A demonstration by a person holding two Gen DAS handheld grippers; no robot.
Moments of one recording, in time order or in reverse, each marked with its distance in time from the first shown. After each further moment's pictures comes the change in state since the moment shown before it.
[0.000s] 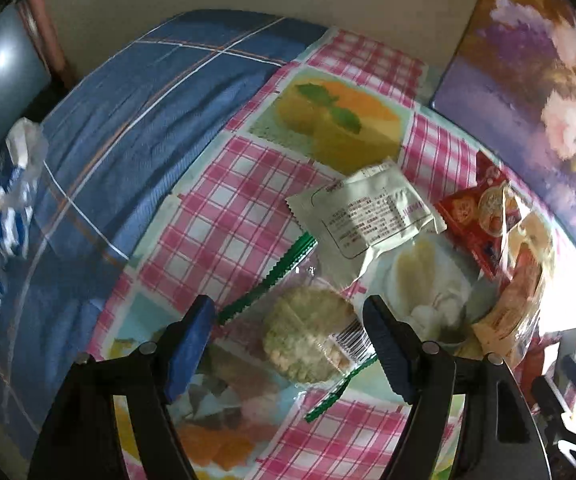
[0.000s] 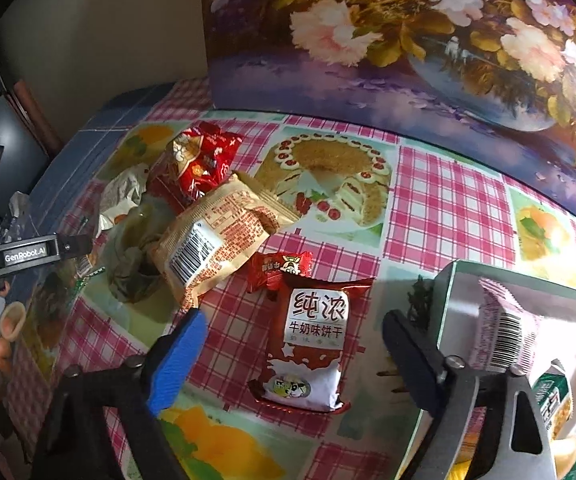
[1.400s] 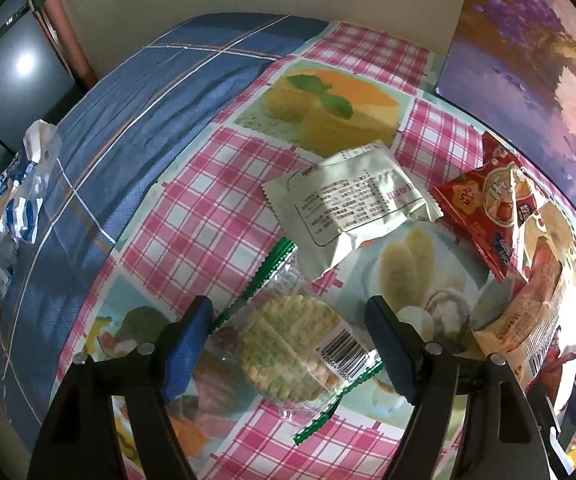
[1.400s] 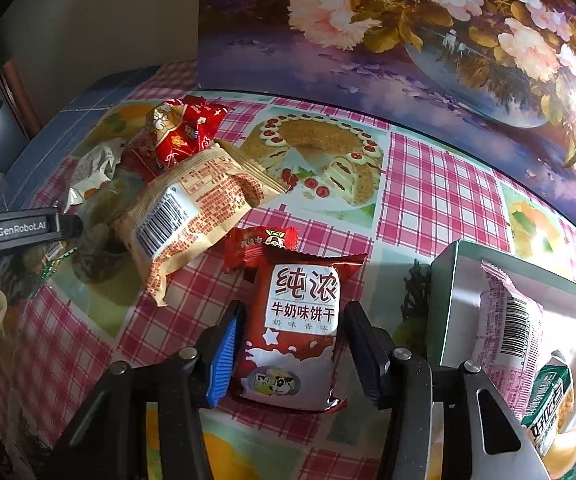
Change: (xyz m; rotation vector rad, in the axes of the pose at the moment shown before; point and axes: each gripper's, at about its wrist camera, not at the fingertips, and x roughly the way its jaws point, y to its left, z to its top) left arm 0.012 -0.035 -0.006 -0.005 -0.026 0.138; right arm 0.017 0.005 -0.012 -0.034 0.004 -0.104
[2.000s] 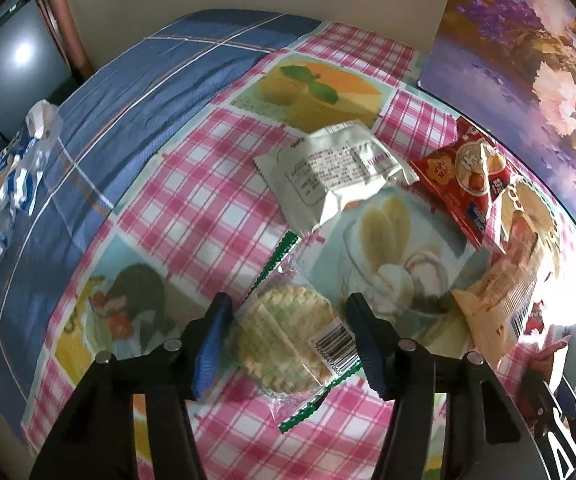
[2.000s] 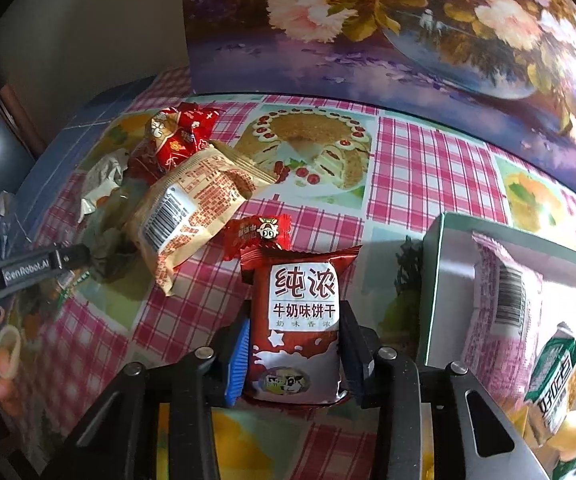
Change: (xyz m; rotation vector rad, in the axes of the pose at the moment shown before) left arm -0.012 -0.003 -0.032 -0.031 0.005 -0.054; right arm -0.014 -0.016 -0.003 0.092 0.033 0.072
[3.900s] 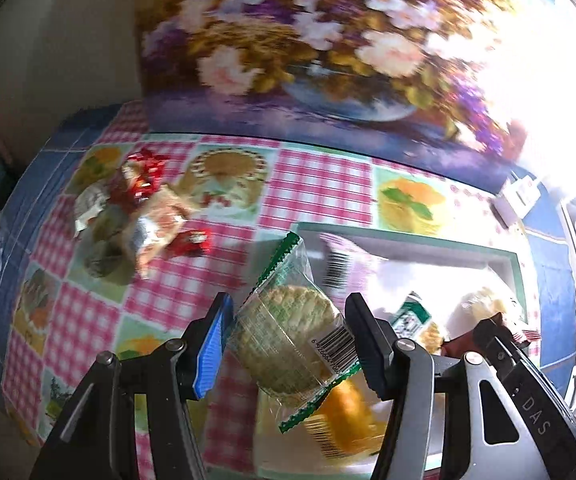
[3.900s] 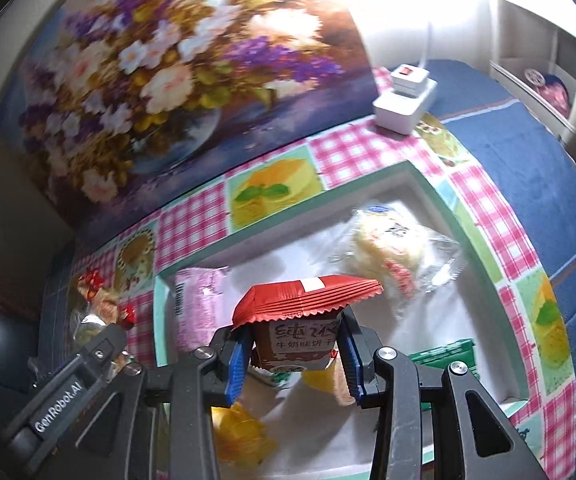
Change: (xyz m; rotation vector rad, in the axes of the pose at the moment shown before) left arm -0.145 -0.252 -0.116 0.334 -0.110 -0.157; right arm -0.125 -0.224 -0.071 0.578 -0.127 -0.005
